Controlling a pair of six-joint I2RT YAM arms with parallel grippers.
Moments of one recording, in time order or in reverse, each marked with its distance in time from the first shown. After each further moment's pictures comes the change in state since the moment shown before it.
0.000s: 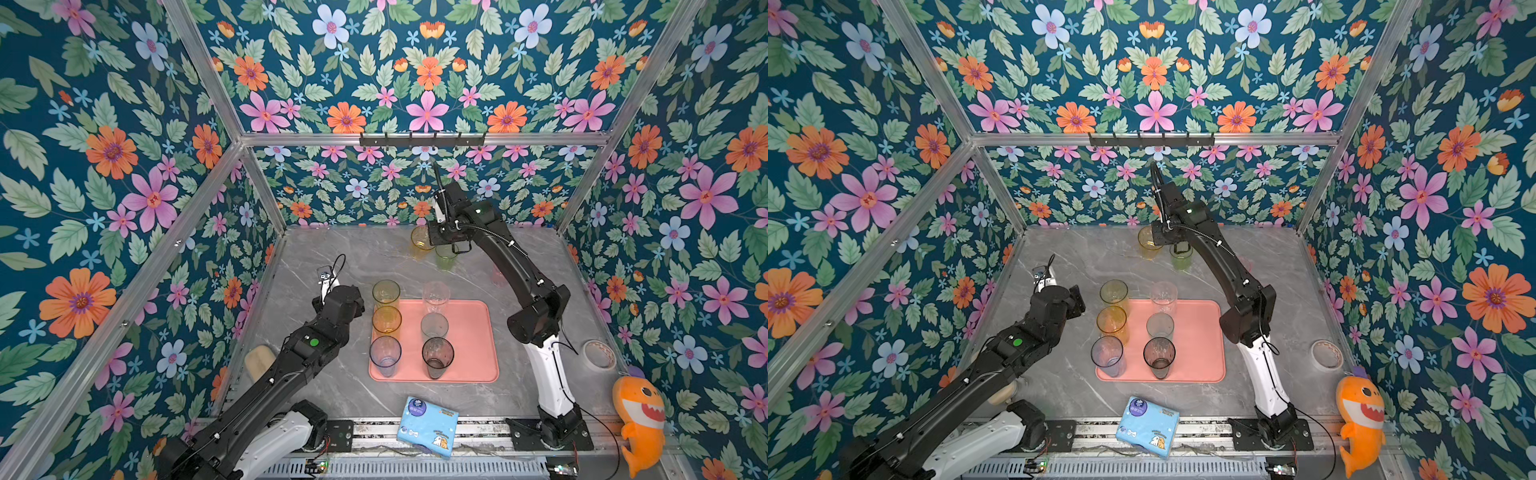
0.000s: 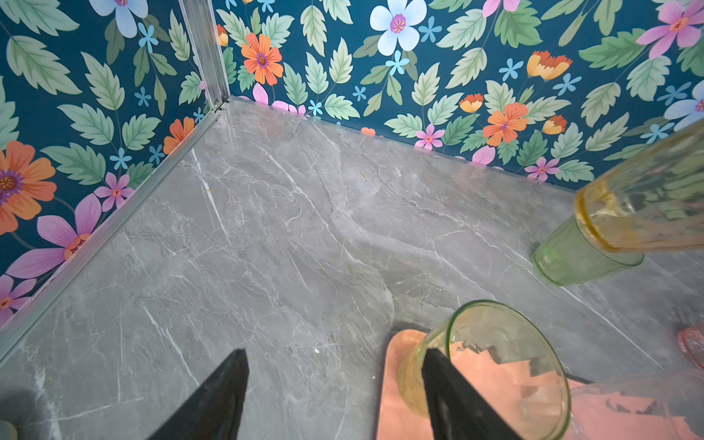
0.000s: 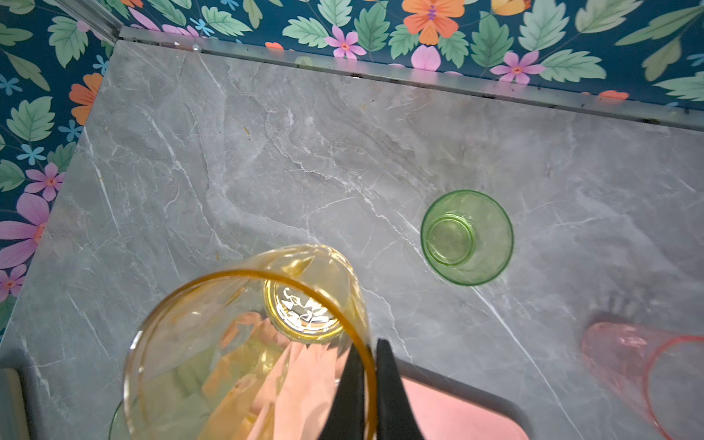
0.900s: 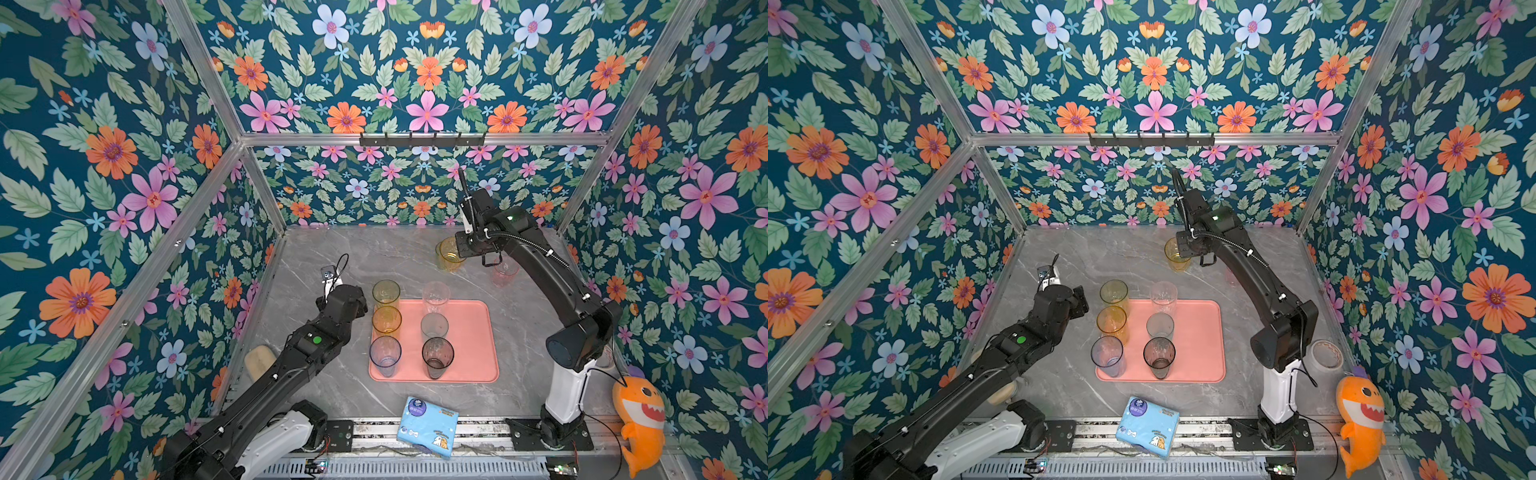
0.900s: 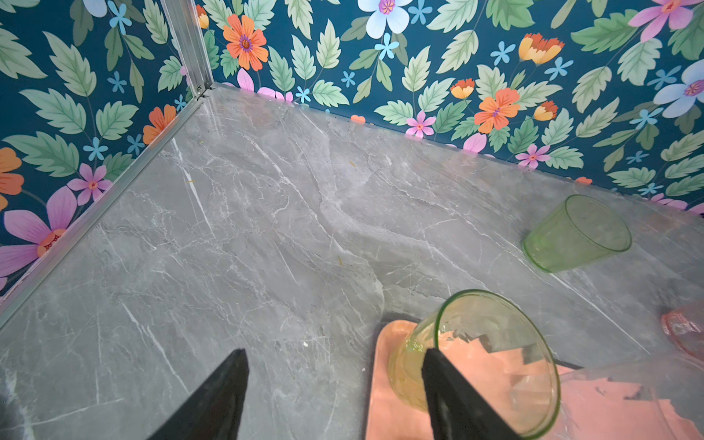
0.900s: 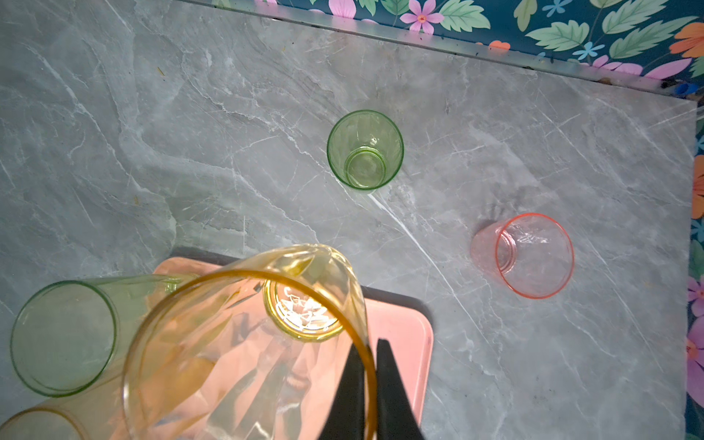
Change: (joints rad) left arm 0.000 0.032 0.000 0.019 0.043 -0.006; right arm -0.045 -0.356 -0.450 0.003 0.101 -0.042
